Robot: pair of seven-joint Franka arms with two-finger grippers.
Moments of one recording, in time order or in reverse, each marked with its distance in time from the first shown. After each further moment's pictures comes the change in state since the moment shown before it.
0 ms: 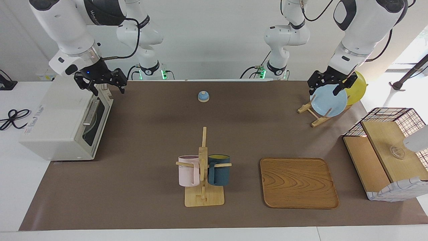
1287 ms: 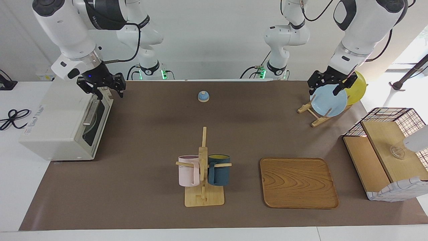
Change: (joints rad) left arm 0.000 0.000 0.000 0.000 0.000 0.000 0.000; right arm -0.008 -0.015 -0.002 -0.081 -0.001 0.063 -0.035
